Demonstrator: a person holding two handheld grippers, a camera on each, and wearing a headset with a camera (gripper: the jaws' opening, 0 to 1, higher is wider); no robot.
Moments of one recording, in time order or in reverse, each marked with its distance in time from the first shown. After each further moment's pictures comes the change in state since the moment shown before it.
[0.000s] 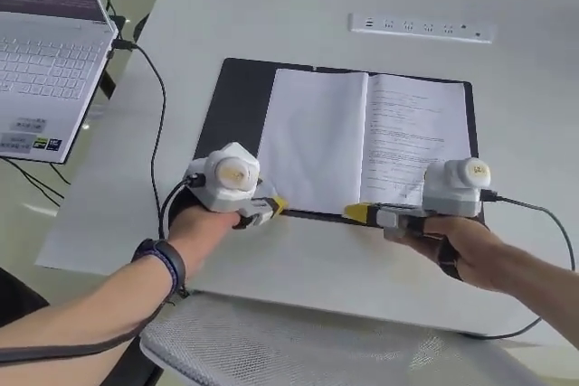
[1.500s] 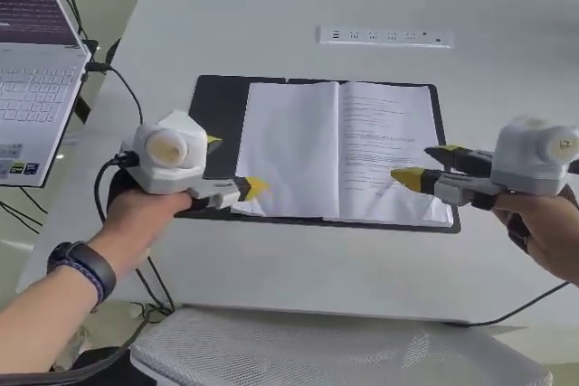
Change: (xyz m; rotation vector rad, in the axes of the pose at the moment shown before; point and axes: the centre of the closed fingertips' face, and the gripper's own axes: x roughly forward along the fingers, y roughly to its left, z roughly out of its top) left arm -0.087 0.001 0.081 0.103 -0.184 -0.024; right arm -0.141 -0.001 0.080 -0.424 -0.192 -0.346
